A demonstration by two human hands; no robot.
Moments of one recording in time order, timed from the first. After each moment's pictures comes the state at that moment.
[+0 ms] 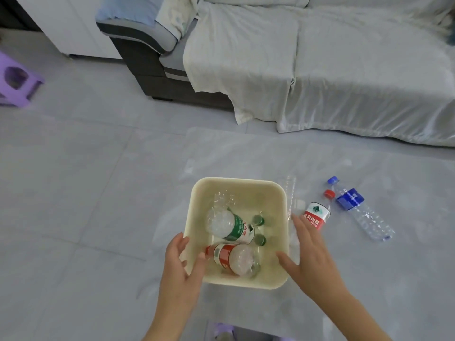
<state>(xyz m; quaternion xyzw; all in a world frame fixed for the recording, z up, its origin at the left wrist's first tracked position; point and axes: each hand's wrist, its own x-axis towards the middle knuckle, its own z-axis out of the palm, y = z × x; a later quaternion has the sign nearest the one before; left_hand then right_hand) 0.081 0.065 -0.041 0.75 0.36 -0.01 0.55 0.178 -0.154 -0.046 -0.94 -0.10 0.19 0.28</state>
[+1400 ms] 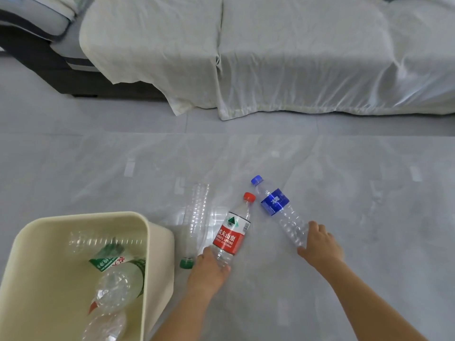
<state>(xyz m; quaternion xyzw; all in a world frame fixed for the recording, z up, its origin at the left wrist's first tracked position) 0.237 -0.163 -0.251 0.83 0.30 -0.36 0.32 0.324 -0.417 -0.228 -0.93 0.13 0.33 0.08</state>
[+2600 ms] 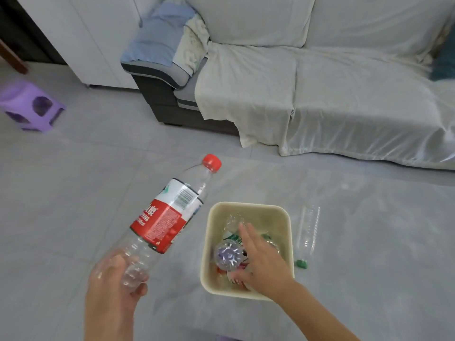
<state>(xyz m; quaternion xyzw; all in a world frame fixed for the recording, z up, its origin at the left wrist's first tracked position) 0.069 0.149 0.091 0.55 0.45 0.17 0.68 0.182 -0.060 -0.025 -0.90 -0.25 0.27 0.22</state>
